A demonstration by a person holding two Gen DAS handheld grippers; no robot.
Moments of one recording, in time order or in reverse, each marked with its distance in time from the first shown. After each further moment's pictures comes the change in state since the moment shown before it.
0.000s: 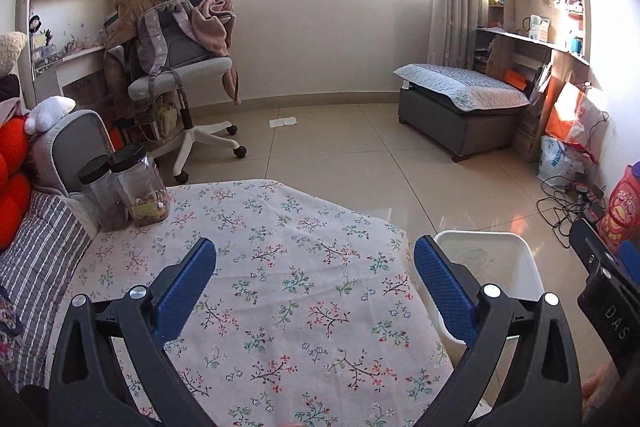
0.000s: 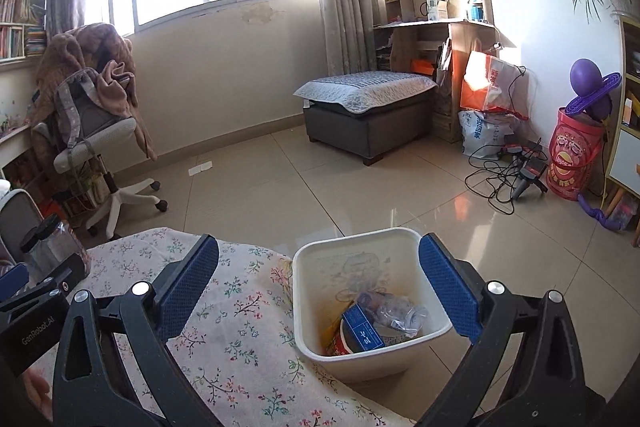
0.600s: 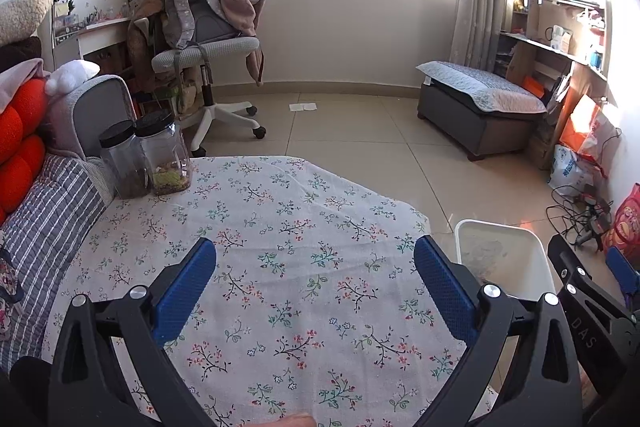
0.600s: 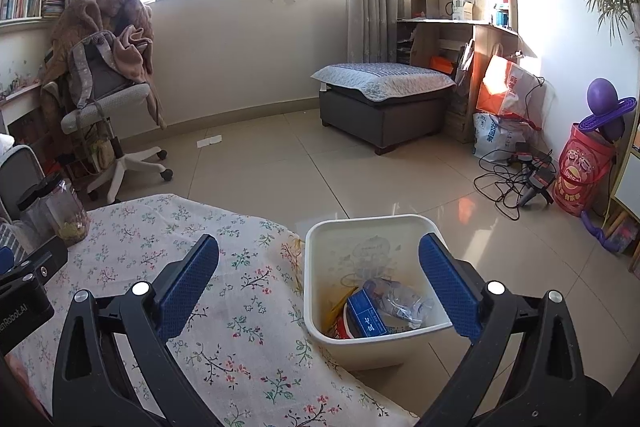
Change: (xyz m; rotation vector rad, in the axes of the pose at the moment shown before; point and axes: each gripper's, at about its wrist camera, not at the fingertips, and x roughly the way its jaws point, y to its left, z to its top) left arm -0.008 0.034 -0.025 -0.075 0.036 0.027; right arm 0.005 0.026 -0.016 -0.096 0.044 0.017
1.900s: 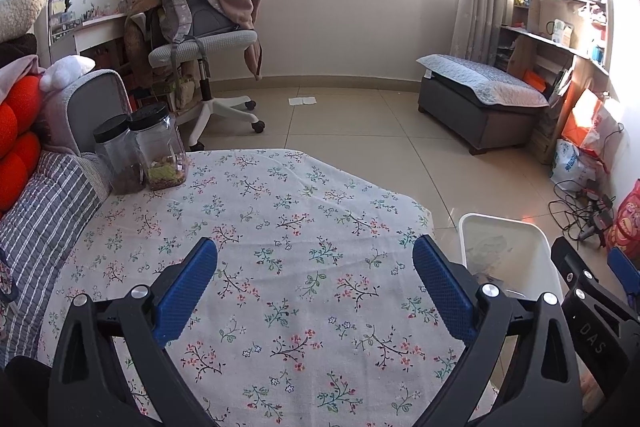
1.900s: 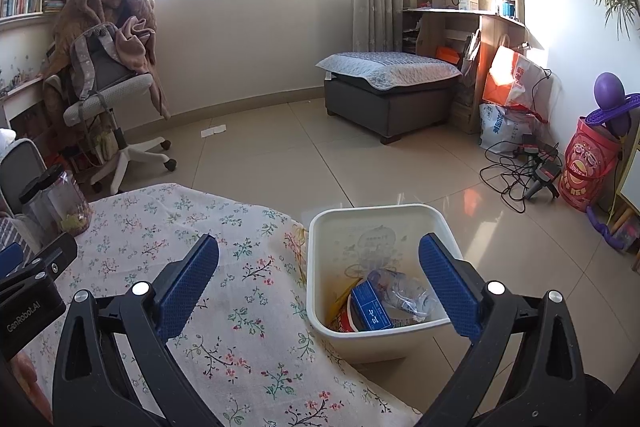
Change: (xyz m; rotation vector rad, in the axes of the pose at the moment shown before) left arm 0.015 -0.001 -0.004 0.009 0.014 -0.001; right arm 0.008 0.003 -0.004 0.000 0.037 0.016
